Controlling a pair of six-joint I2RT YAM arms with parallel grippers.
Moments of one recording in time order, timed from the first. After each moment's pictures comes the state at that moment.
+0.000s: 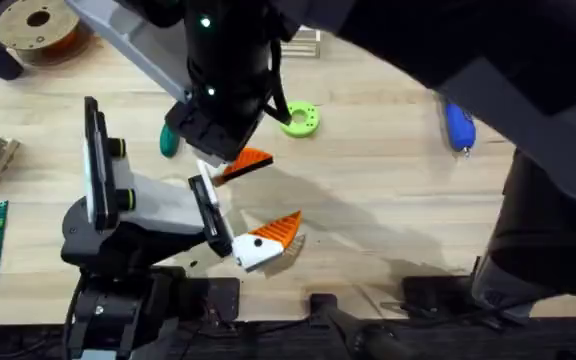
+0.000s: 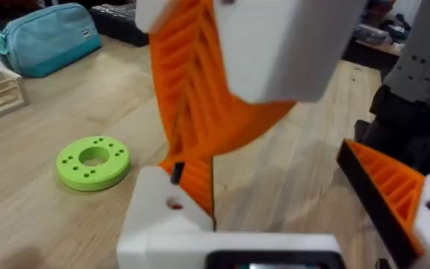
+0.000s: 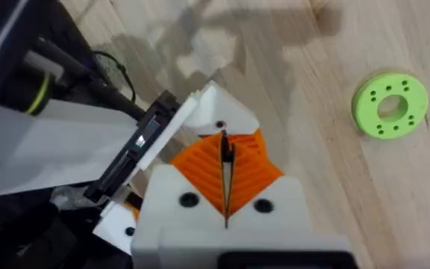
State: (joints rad) left arm -0.04 0.01 0.02 -0.12 1.11 -0.06; right arm 1.05 2.05 2.31 -1.58 -0.07 -0.02
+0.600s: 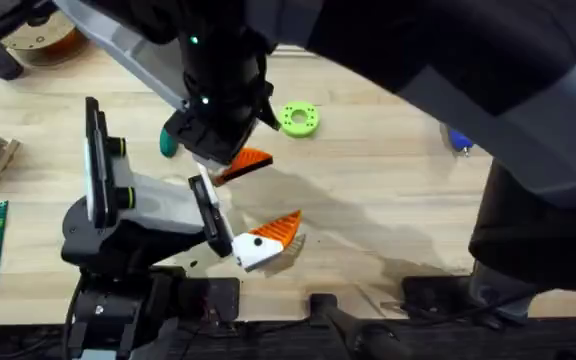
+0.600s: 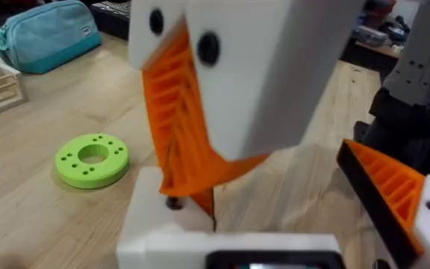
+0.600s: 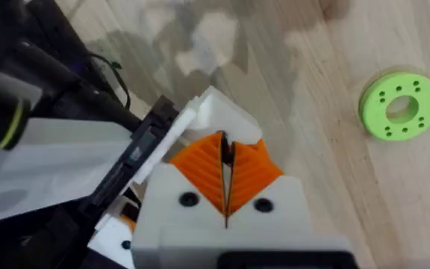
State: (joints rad) left arm -0.04 0.01 0.02 -0.12 1.11 -0.07; right arm 1.05 2.10 2.32 -1.58 -0.07 -0.02
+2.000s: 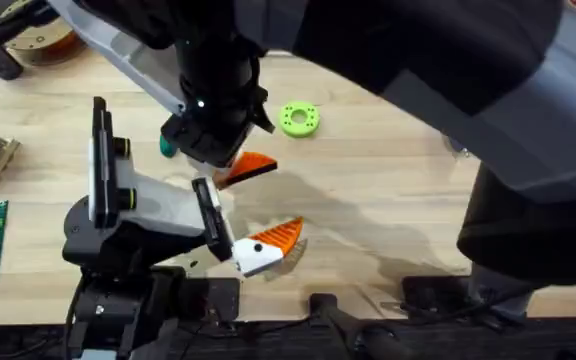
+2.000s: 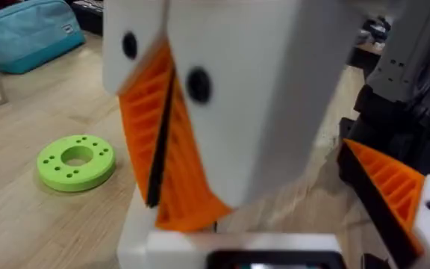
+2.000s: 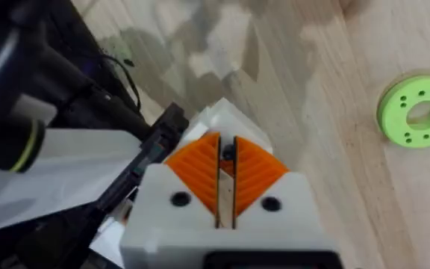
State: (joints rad) left arm -0.04 0.01 0.02 -0.13 1.14 -0.08; right arm 1.05 2.12 2.33 -1.58 -0.12 -0.02
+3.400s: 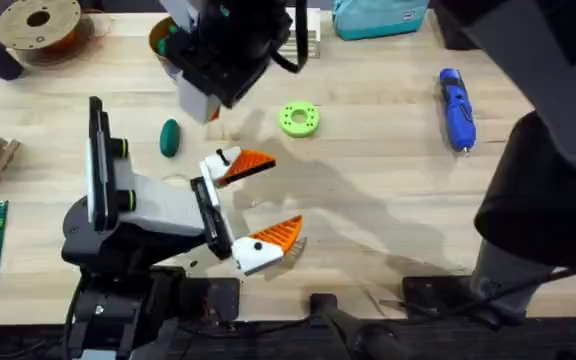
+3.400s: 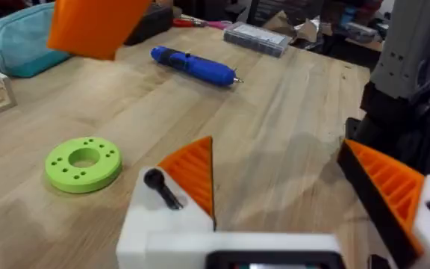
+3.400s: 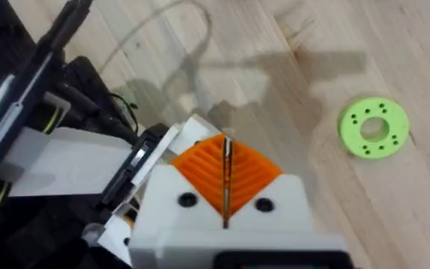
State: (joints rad) left arm -0.04 0.01 0.02 -0.13 1.13 -0.06; right arm 0.94 2.09 2.48 -1.58 -0.16 -0.02
